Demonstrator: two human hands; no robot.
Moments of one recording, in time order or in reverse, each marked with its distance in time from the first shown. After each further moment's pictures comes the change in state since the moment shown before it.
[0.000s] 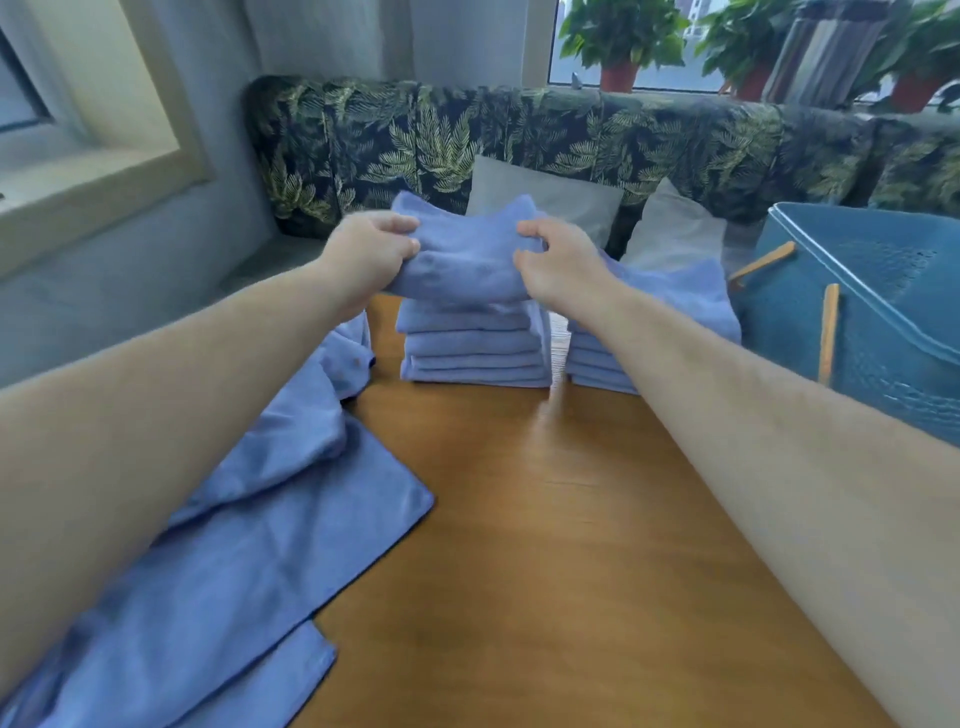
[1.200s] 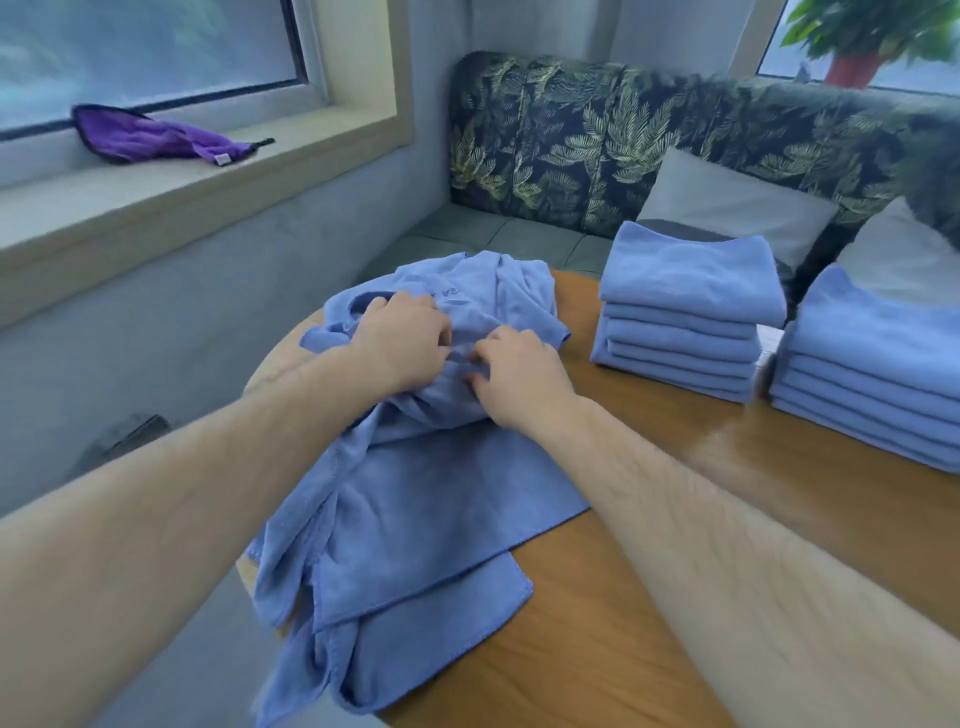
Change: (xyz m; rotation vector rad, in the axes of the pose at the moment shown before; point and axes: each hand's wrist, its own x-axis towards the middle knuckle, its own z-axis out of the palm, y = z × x) left_hand -0.119 -0.118 -0.137 1.138 -0.116 0.057; right_hand -0.107 -0.106 0.199 -0.461 -0.312 -0.495
